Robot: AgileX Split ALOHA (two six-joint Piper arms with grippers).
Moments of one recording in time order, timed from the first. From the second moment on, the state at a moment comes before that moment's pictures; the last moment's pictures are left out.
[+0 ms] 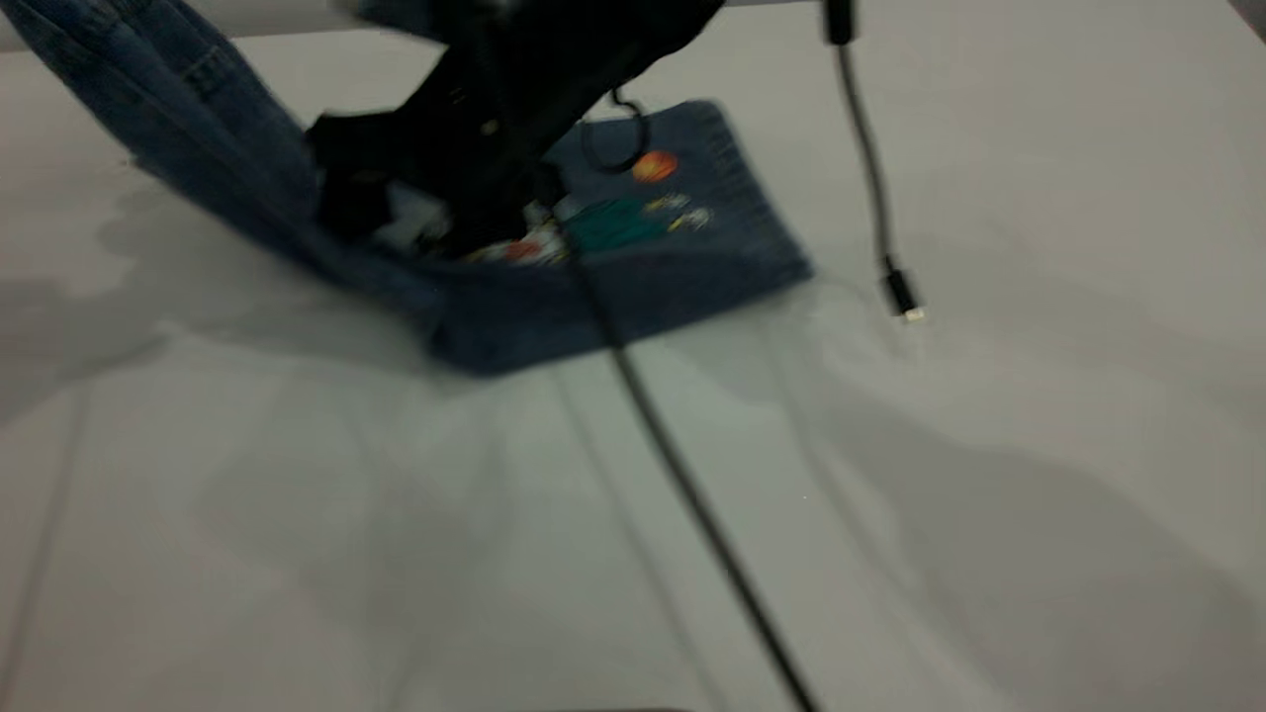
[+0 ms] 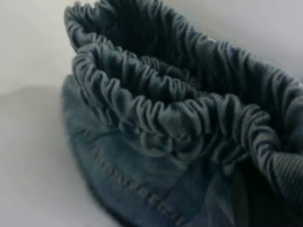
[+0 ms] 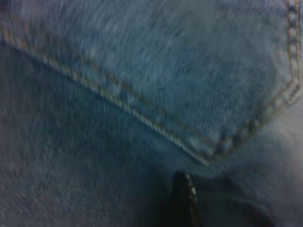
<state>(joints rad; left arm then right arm) 0.39 1.62 -0.89 -1.42 0.71 1.16 0.62 2.63 -2.04 1.01 0.64 -0.53</state>
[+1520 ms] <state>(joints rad) -0.38 1.96 -1.00 -1.53 0.24 1.24 0.16 2.46 -2.71 0.66 1.26 -0.28</state>
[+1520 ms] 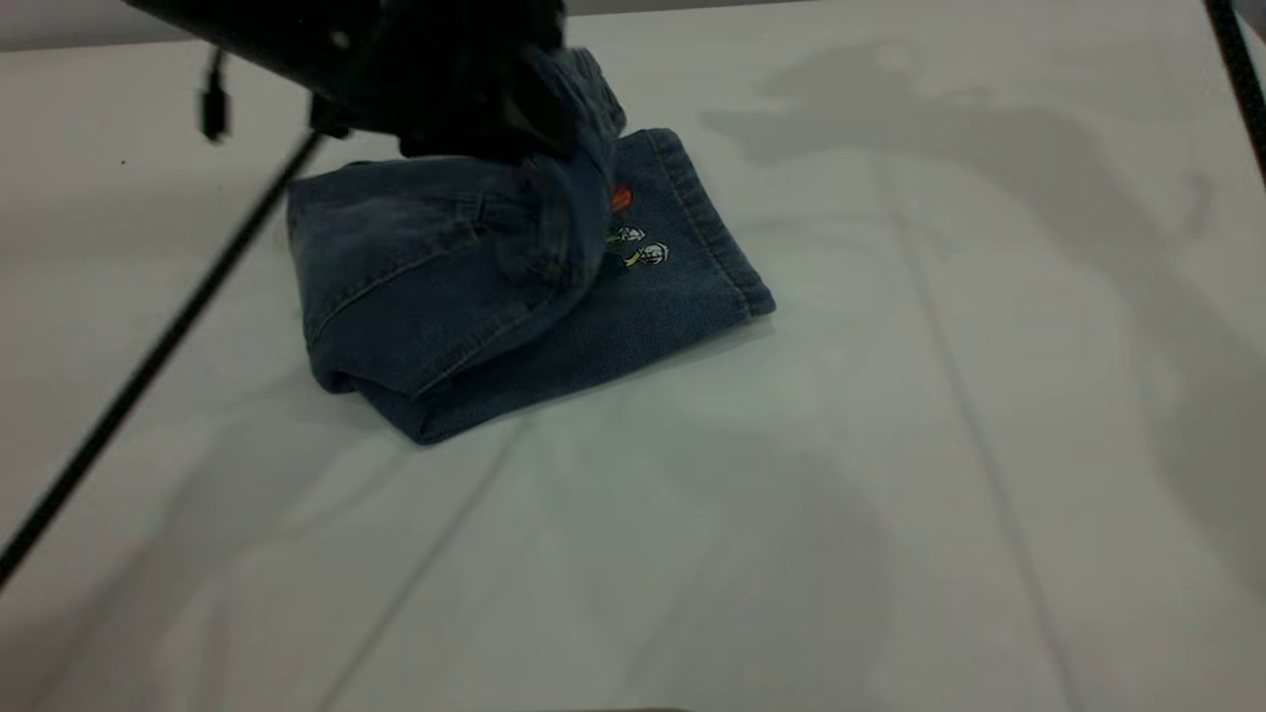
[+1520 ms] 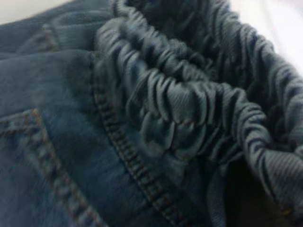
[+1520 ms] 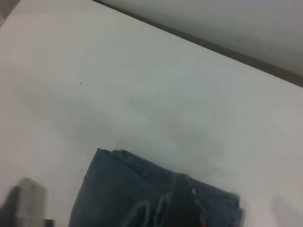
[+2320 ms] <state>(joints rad) -0.38 1.50 -1.06 -1.38 -0.09 1.31 0.18 2.46 -2.52 0.56 1.25 -0.28</state>
